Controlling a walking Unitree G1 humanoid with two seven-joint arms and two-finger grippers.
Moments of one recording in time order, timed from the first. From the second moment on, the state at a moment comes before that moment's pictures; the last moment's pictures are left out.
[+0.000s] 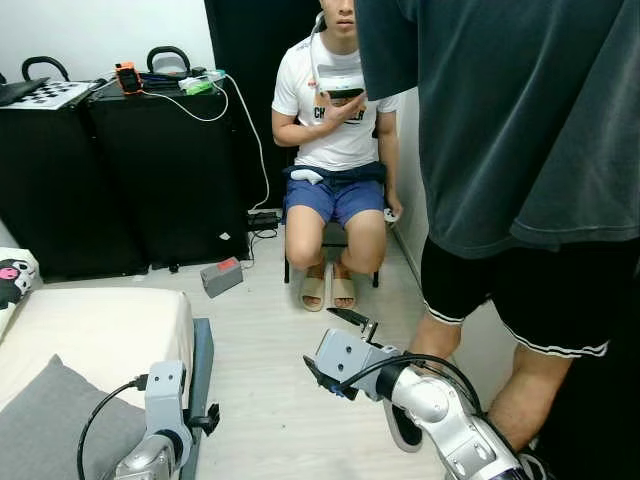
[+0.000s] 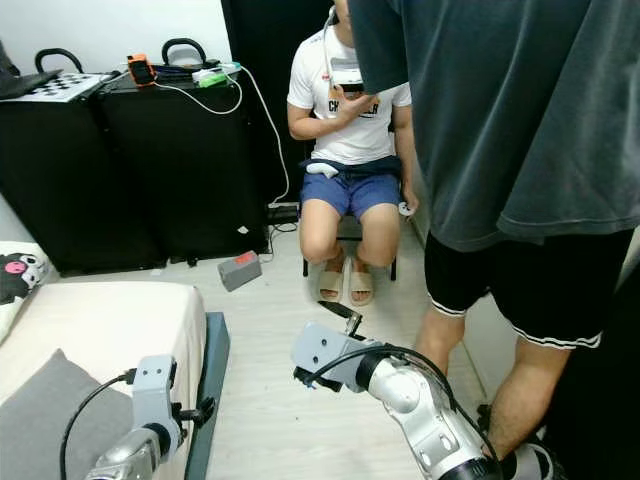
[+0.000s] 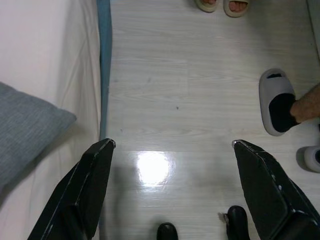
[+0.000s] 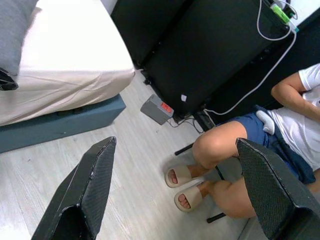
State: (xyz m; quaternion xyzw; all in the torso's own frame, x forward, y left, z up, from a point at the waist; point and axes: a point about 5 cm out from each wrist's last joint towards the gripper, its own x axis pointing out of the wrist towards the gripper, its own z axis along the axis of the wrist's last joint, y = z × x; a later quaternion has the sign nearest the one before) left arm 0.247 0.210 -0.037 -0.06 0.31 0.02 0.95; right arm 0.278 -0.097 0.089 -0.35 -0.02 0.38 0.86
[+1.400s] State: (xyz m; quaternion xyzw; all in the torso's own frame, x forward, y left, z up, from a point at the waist) left arm 0.249 0.206 -0.037 -0.06 0.31 0.02 0.95; right arm 0.278 -0.103 0.093 -0.35 -0.02 0.38 0.85
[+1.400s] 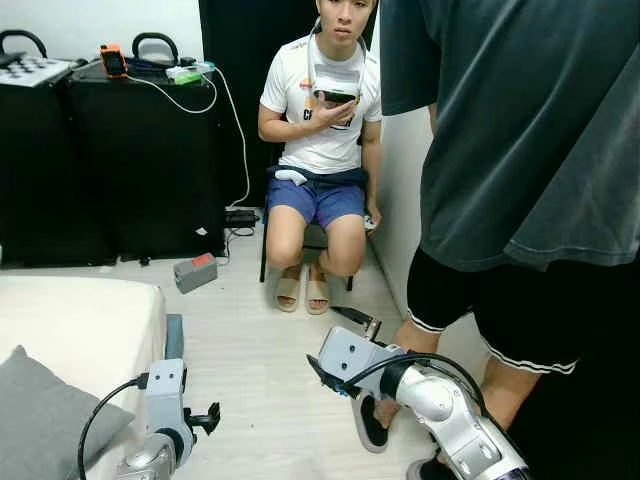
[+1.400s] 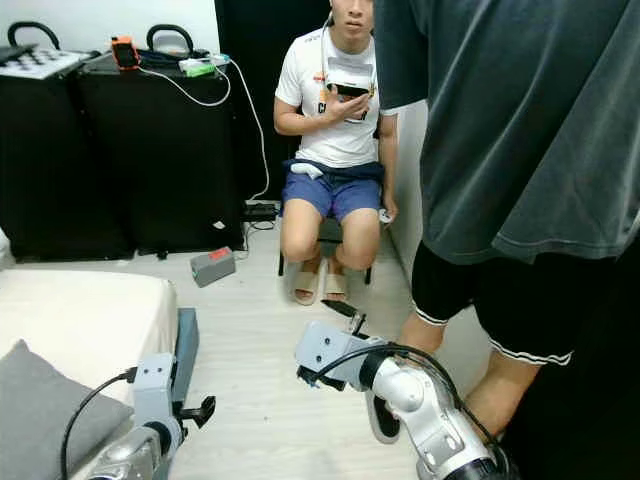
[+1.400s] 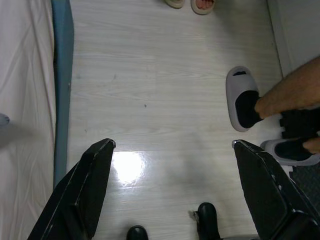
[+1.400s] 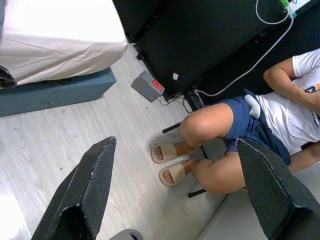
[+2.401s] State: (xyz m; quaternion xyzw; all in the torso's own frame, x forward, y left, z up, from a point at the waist) left arm 0.247 0.206 -0.038 -0.06 0.31 0.01 0.95; right arm 0.271 -0.101 0.090 -0.37 -0.04 0.39 0.84
